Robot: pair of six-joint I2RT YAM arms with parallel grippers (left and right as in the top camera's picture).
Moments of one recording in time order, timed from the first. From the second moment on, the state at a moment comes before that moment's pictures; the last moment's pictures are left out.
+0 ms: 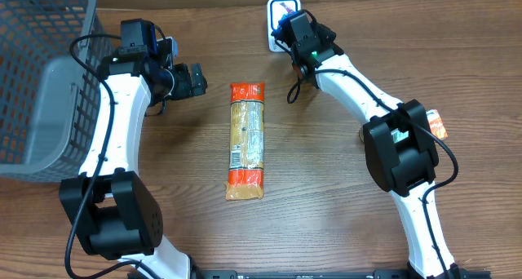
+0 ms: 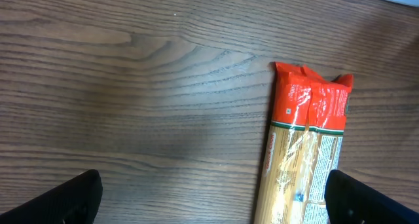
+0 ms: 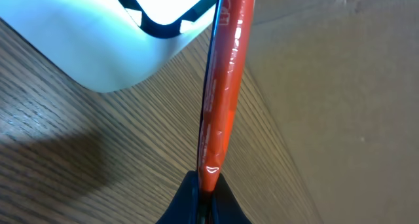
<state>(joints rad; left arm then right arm) 0.10 1.81 1.55 -0.92 0.15 -0.12 0.49 2.41 2.00 -0.44 0.59 -0.67</state>
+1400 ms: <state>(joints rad) 0.10 1.81 1.55 -0.92 0.15 -0.12 0.37 2.05 1.67 -1.20 -0.12 0.20</state>
